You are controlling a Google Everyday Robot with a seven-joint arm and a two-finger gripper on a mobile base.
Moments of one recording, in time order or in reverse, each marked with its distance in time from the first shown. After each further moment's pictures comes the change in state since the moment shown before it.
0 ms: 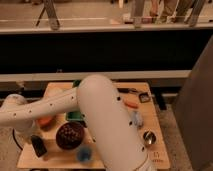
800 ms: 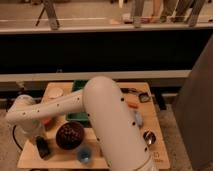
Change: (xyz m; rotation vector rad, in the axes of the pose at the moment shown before) arm -0.008 0.019 0.019 0.054 -0.024 0.066
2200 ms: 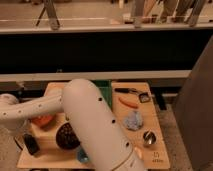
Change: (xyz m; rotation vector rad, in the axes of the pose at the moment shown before) arm 0.041 -0.062 -0.004 -0.051 0.028 -0.139
